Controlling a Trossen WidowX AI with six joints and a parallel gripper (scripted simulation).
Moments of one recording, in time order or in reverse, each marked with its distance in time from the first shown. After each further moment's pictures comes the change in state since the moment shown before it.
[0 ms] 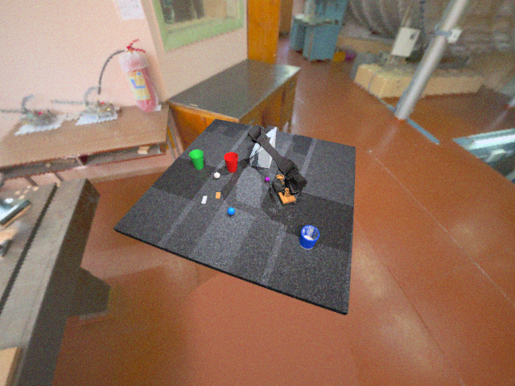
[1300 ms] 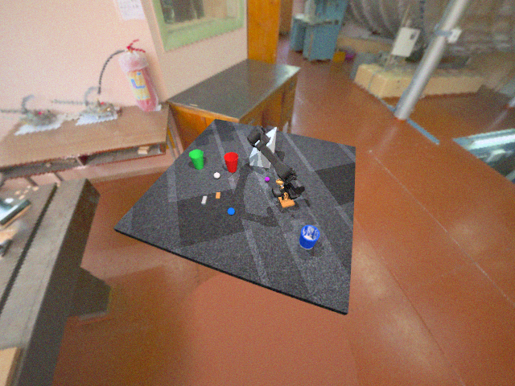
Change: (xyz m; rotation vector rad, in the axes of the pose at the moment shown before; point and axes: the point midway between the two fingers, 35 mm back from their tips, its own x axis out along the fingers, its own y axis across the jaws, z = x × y) arm 0.038 -0.001 0.001 0.000 0.001 0.000
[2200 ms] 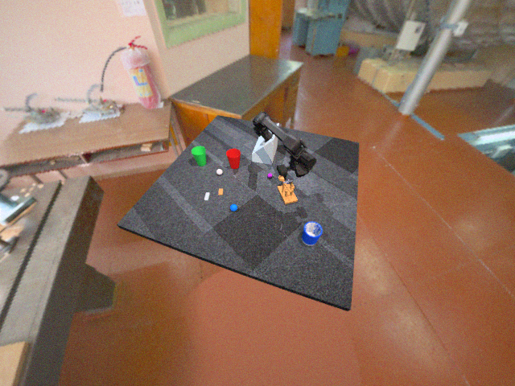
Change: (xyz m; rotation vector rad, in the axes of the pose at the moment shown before) arm -0.138 0.007 -0.007 -0.018 -0.012 -0.008
